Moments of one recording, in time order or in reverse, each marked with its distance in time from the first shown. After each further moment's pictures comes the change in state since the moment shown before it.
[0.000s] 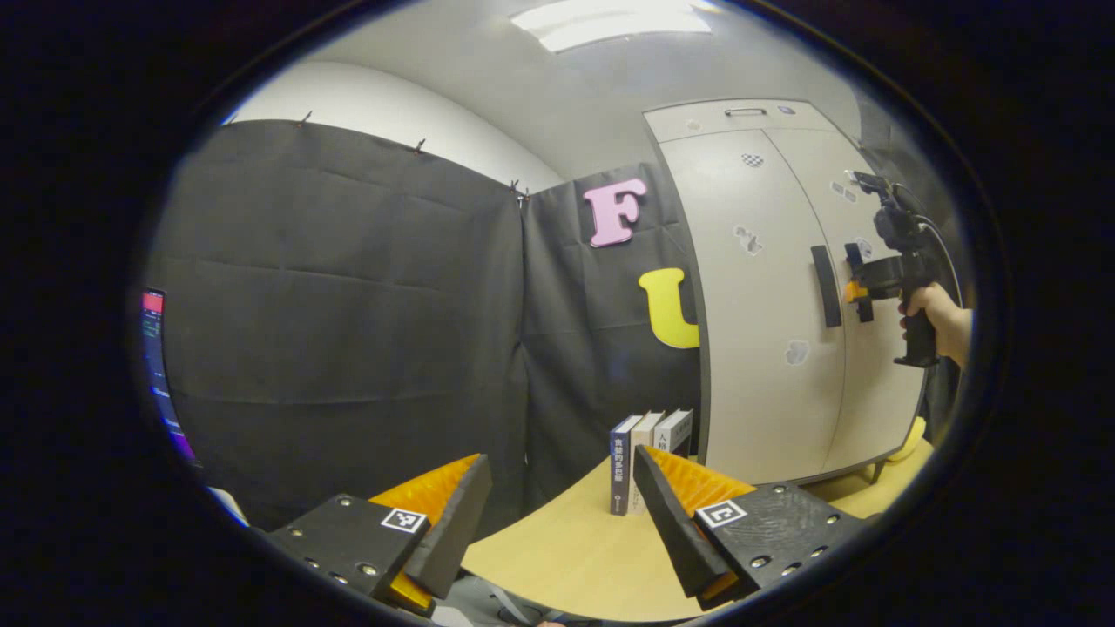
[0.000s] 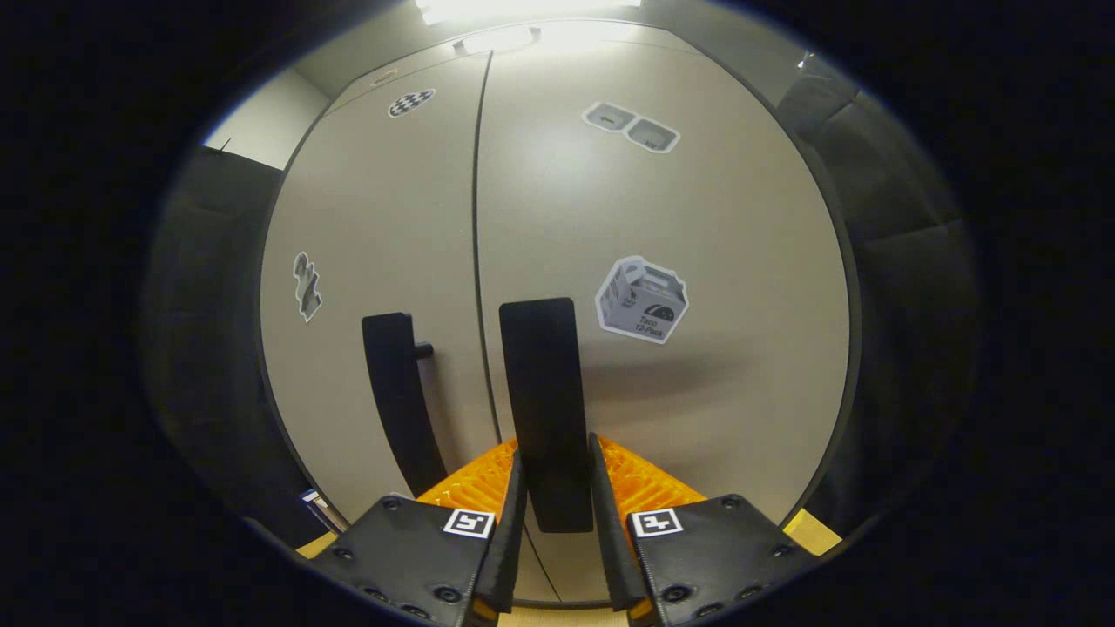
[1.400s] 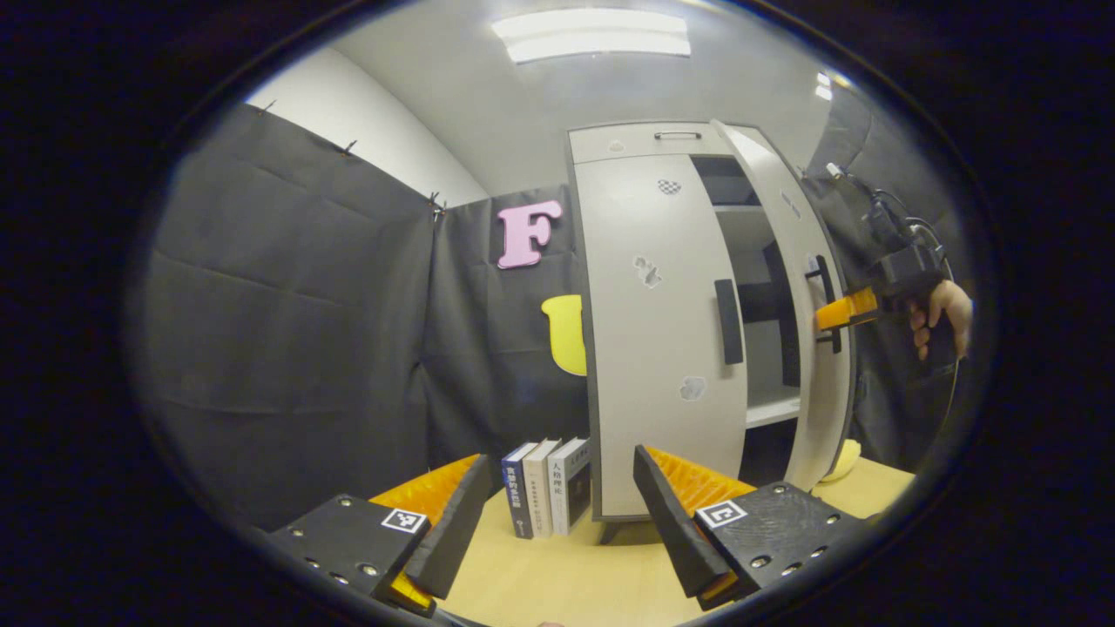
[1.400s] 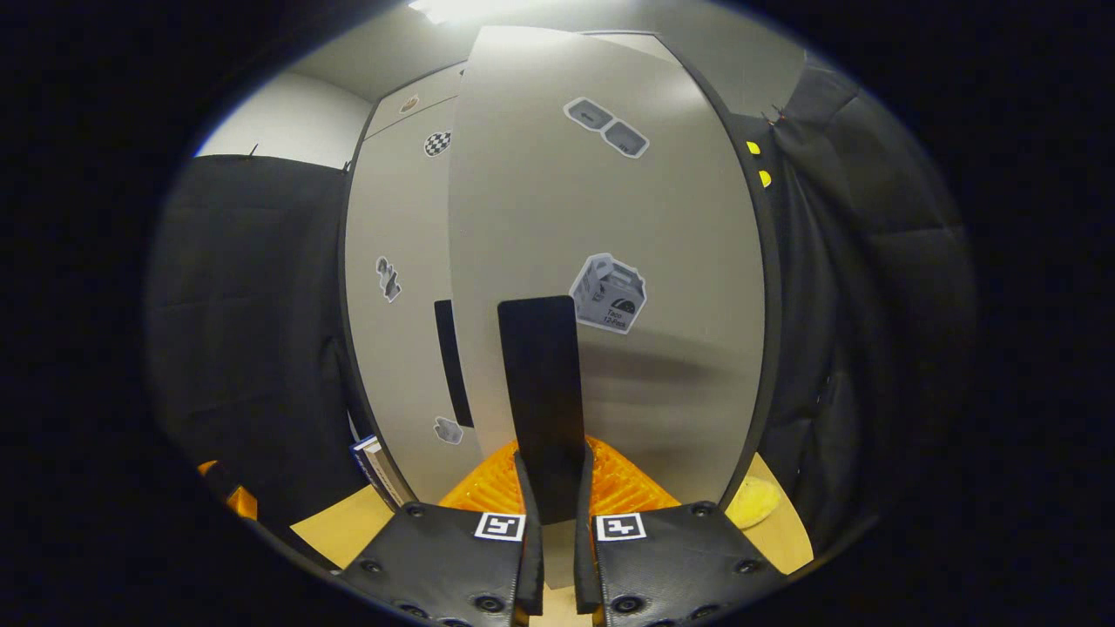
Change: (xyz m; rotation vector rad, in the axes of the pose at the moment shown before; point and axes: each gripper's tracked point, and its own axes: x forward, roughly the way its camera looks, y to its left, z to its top) left arm 0.002 -0.100 0.032 -0.047 -0.073 -0.327; right arm -0.114 -0.038 -0.004 -0.043 0.123 0.175
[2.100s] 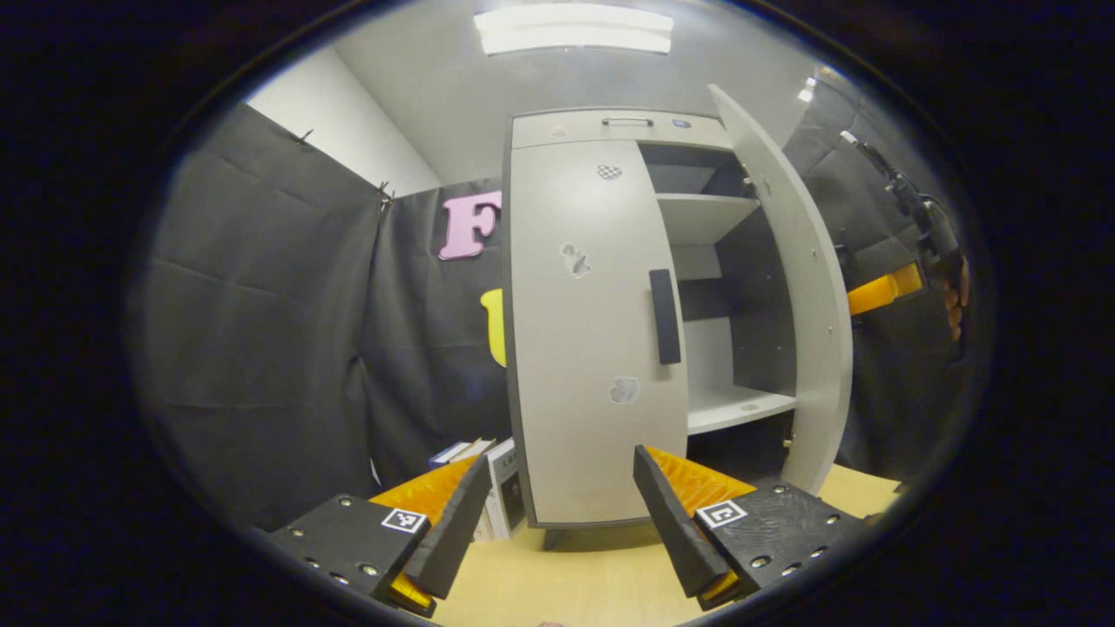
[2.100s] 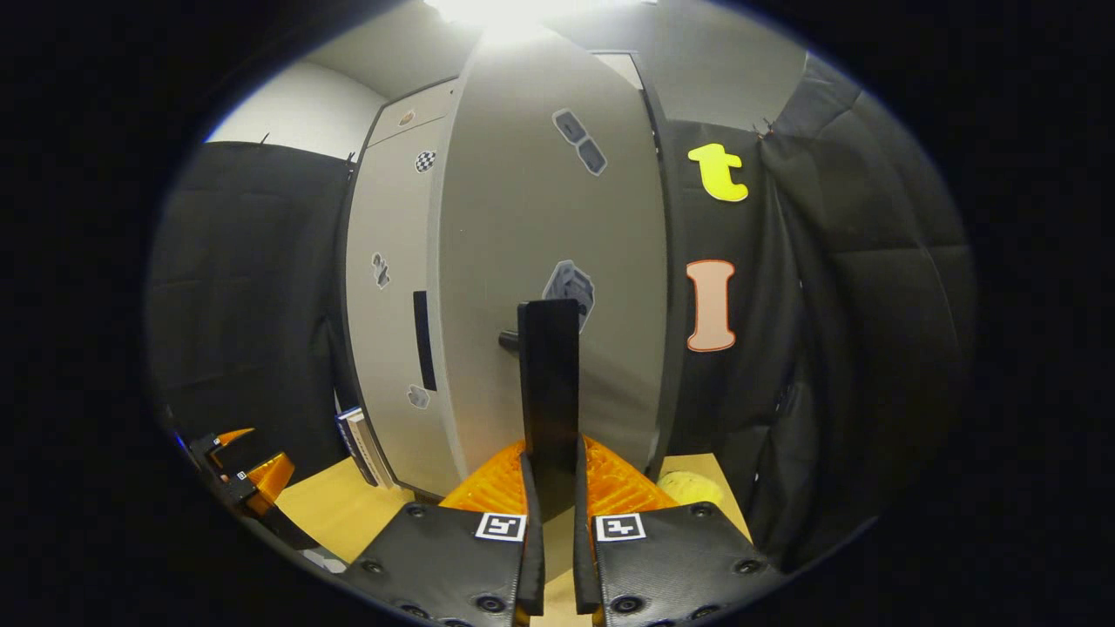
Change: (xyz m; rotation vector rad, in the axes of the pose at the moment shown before) left arm 0.036 -0.091 -0.008 -0.009 0.017 -0.170; right arm -0.029 -0.030 0.000 -0.068 0.012 -0.041
